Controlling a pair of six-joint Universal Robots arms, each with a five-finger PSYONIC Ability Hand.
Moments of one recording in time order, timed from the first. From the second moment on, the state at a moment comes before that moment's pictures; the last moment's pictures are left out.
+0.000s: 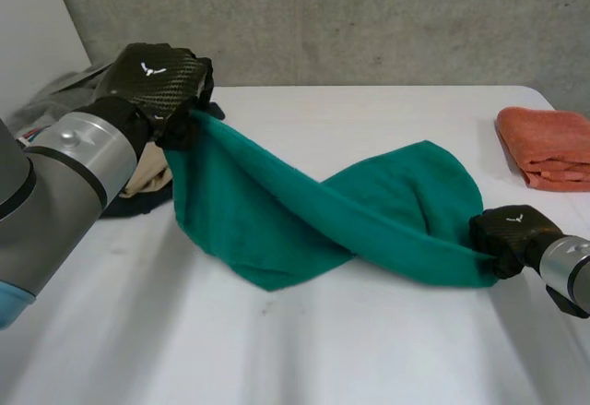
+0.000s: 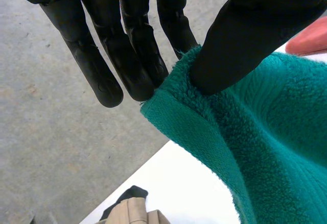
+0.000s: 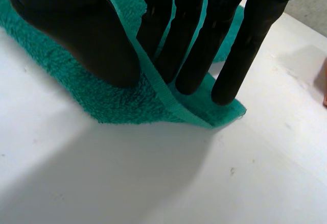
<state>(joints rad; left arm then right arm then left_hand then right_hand) 4.25 -1.69 -1.43 3.10 -1.51 3.47 1.56 -1.17 1.76 0.01 1.21 2.61 1.14 1.20 1.20 1.20 1.00 1.12 1.17 1.17 1.18 0.98</state>
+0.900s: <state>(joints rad) 4.26 -2.20 -0.94 3.41 -1.58 3.69 1.70 -1.05 1.03 0.07 1.49 2.21 1.14 1.20 1.20 1.20 1.00 1.12 1.17 1.19 1.20 0.98</state>
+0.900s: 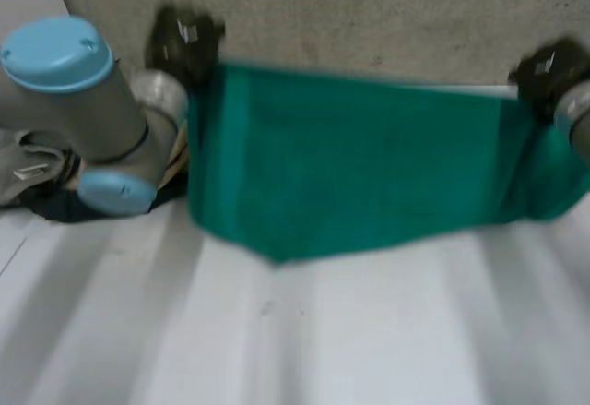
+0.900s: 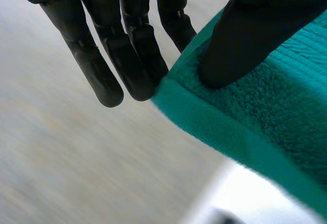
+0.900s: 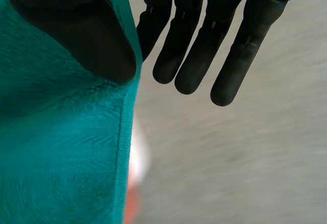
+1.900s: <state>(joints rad) 4.27 -1.83 -1.78 3.70 -1.60 3.68 1.59 -1.20 1.59 0.07 1.28 2.60 1.14 1.20 1.20 1.20 1.00 0.36 0.38 0.34 0.33 0.14</state>
